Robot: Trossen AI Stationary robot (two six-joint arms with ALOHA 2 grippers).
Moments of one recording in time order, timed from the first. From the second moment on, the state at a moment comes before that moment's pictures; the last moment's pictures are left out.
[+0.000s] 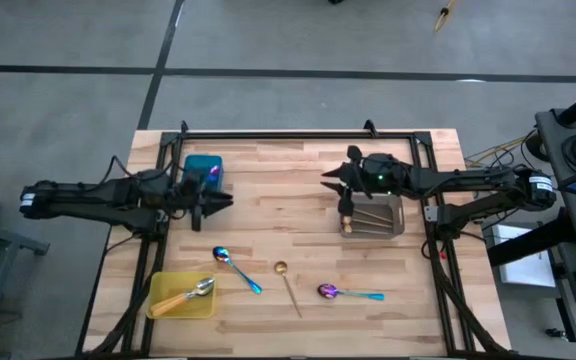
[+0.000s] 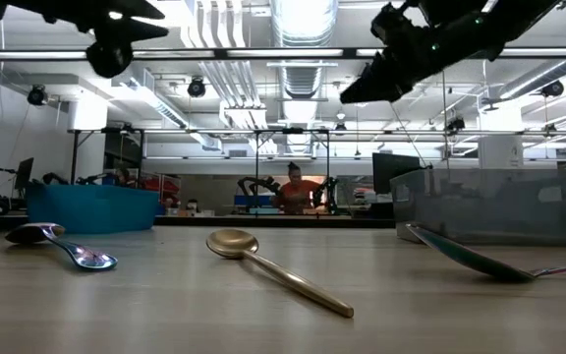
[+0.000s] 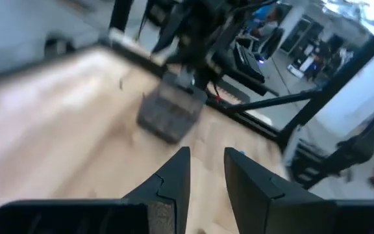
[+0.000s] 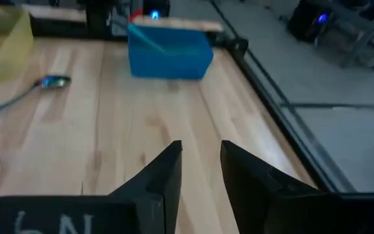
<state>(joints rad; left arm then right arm) -0.01 0.62 0.58 -0.17 -0.08 -0.49 -0.22 1.21 0.72 0.13 0.03 -0.17</state>
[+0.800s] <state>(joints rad) -0.19 0.83 0.59 -0.57 -0.03 -1.28 -0.22 1.21 0.73 0.14 0.03 -0.30</state>
